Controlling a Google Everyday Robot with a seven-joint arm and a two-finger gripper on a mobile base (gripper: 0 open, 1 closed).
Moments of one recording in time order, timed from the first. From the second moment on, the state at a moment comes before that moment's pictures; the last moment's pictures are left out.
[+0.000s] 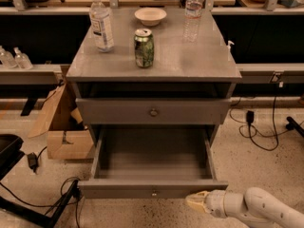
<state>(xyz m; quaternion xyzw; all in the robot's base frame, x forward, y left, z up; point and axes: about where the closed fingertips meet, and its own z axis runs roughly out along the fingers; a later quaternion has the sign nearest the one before) 0.452 -0.172 0.364 -0.37 0.79 0.33 0.35</state>
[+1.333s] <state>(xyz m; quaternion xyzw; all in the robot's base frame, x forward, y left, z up) 0.514 -0.152 0.383 -0.40 0.77 0.32 0.38</state>
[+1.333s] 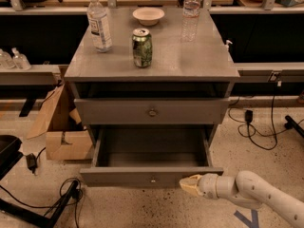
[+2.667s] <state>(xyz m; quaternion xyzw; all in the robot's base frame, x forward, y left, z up) 0.473 -0.144 0.376 -0.42 0.78 0.32 0.34</state>
